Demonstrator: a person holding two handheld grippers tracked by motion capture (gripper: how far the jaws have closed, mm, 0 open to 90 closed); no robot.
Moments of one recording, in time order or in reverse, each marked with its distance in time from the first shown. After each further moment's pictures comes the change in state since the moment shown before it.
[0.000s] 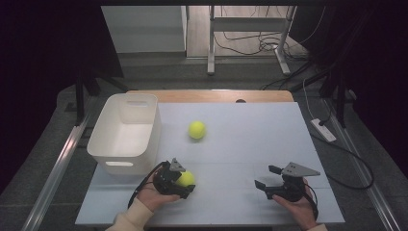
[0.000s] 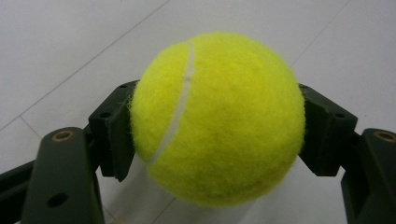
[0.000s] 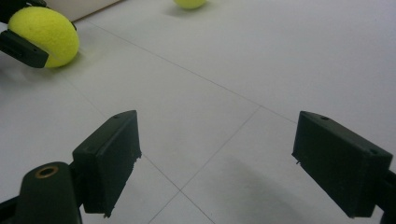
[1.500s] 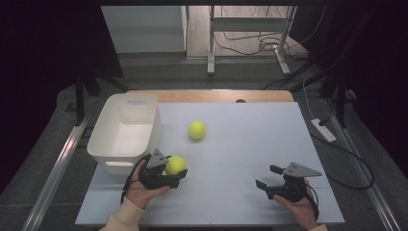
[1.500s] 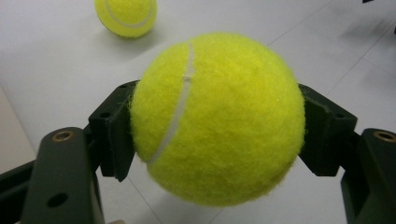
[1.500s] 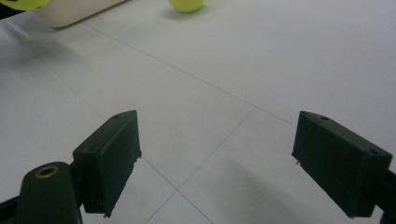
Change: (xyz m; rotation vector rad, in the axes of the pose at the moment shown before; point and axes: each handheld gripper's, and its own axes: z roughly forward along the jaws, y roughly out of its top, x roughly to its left) left arm 0.014 -0.003 -0.047 -0.302 0.070 -0.052; right arm -0.001 0.000 -0.003 -0.010 -0.015 0.001
